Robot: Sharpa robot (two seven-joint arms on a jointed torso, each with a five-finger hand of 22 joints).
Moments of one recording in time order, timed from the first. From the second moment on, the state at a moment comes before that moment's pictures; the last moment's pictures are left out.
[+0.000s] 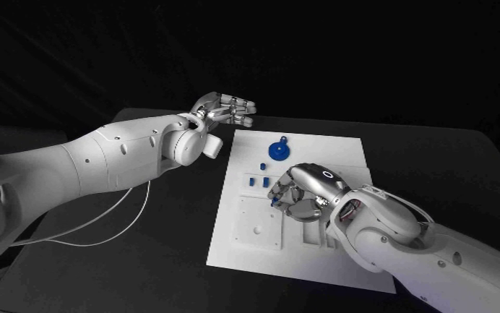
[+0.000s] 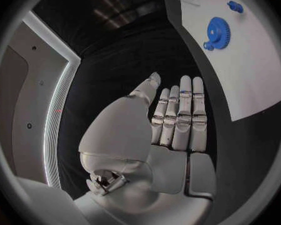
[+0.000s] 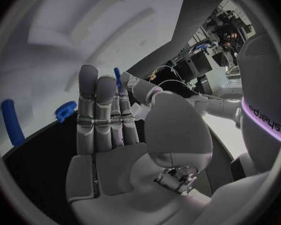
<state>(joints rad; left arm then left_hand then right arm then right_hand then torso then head) 1.31 -0.66 -0.14 1.14 -0.11 -0.20 0.32 1.38 -0.03 0.15 -0.09 0.11 1.05 0.13 0.06 0.06 1.11 0.13 0.06 0.06 1.29 0.08 0.07 0.14 0.06 1.07 0.06 0.11 0.46 0.78 -0.72 0.29 1.73 -1.75 -0.24 -0.14 1.26 -0.15 0.71 -0.21 0.09 1.28 0.07 0.06 0.09 1.38 0.02 0.06 0.07 1.45 -0.07 0.80 0.64 0.09 1.39 -0.10 0.57 0.75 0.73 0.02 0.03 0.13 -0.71</state>
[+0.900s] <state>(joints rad) 1.31 -0.66 -0.14 1.14 -0.11 -0.21 0.32 1.38 -0.03 0.16 -0.09 0.11 1.05 0.13 0.06 0.06 1.11 0.13 0.06 0.06 1.29 0.08 0.07 0.13 0.06 1.07 0.06 0.12 0.45 0.76 -0.72 0.29 1.74 -1.79 -0.24 -0.13 1.25 -0.15 0.71 -0.21 0.09 1.28 0.07 0.06 0.09 1.38 0.02 0.06 0.07 1.45 -0.07 0.80 0.64 0.09 1.40 -0.10 0.55 0.78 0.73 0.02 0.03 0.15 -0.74</state>
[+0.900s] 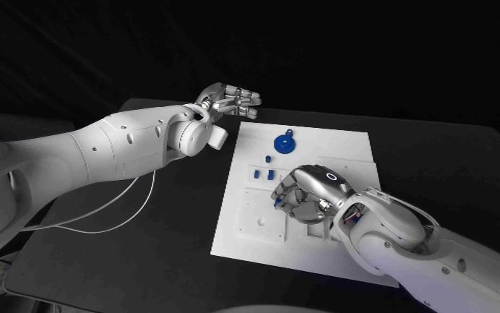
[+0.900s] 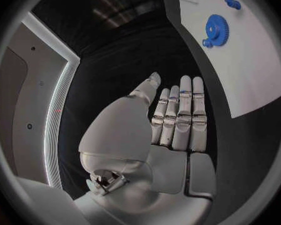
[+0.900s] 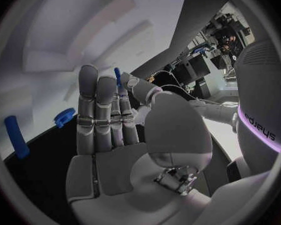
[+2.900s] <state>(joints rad) 1.31 -0.66 -0.14 1.14 -0.11 -0.20 0.32 1.38 -0.03 0.16 -0.08 0.11 1.05 0.13 0.06 0.06 1.11 0.13 0.06 0.06 1.28 0.08 0.07 0.13 0.06 1.07 0.06 0.12 0.44 0.75 -0.71 0.27 1.73 -1.87 -0.21 -0.15 1.25 -0.15 0.70 -0.22 0.09 1.28 0.07 0.06 0.09 1.38 0.02 0.06 0.07 1.45 -0.07 0.80 0.64 0.10 1.41 -0.10 0.52 0.83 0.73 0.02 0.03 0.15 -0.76</state>
